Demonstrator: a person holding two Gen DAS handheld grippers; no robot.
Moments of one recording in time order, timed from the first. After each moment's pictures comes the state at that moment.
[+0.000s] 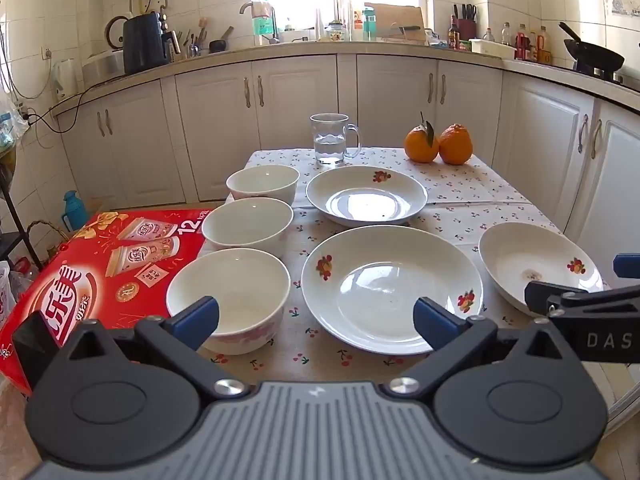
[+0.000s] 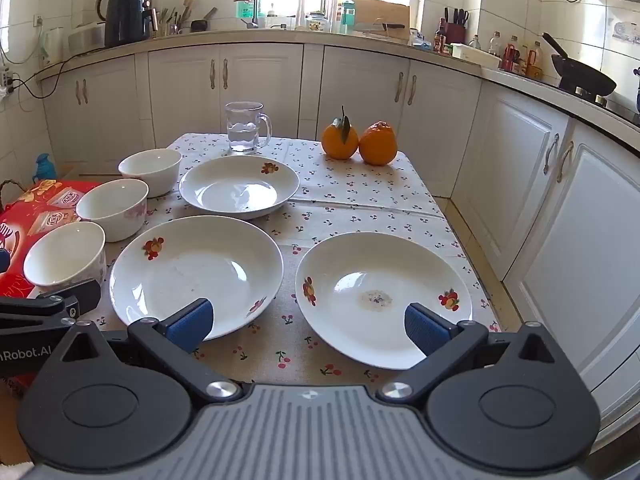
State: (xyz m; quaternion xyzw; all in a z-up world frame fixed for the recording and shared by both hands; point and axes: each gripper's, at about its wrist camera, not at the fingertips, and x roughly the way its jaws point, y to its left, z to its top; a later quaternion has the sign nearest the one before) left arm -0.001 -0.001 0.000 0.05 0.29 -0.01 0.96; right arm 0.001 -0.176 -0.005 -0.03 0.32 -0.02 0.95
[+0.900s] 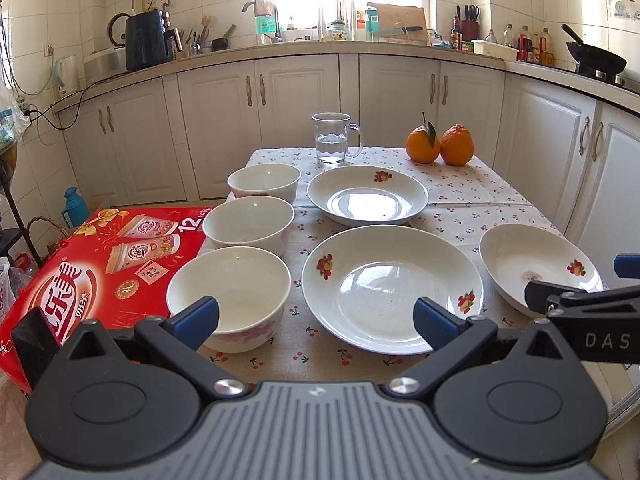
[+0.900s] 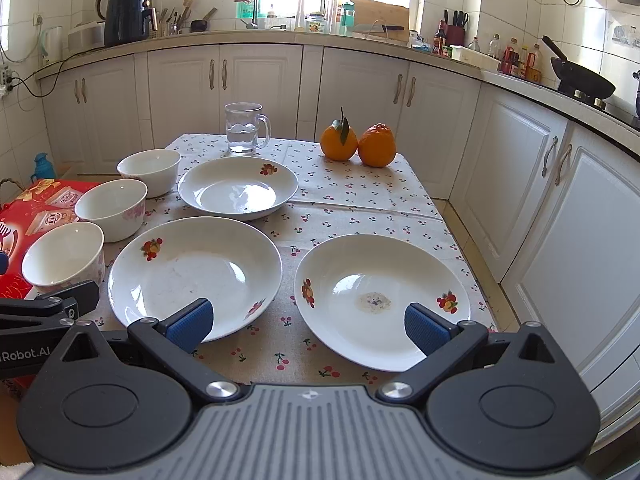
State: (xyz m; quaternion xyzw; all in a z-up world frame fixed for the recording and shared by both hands) left arm 0.001 0.002 0.000 0.03 0.30 -0.02 0.95; right arm 0.001 -0.175 -0.004 -0.04 0.32 -0.02 0.95
